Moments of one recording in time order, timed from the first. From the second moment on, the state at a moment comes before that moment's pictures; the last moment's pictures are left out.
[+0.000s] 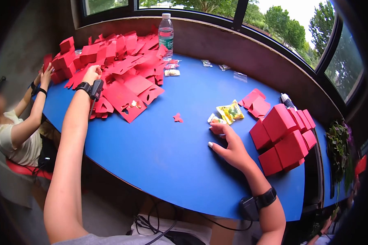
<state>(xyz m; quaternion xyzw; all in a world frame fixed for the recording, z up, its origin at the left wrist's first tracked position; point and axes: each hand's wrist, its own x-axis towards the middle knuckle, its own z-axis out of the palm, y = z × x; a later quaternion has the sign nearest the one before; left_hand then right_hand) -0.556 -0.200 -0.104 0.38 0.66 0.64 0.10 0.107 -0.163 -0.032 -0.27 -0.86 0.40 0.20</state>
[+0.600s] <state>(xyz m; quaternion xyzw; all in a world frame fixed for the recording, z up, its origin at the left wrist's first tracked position) -0.095 -0.029 0.021 0.67 0.62 0.30 0.28 0.114 -0.151 -0.044 -0.22 -0.88 0.36 0.20</state>
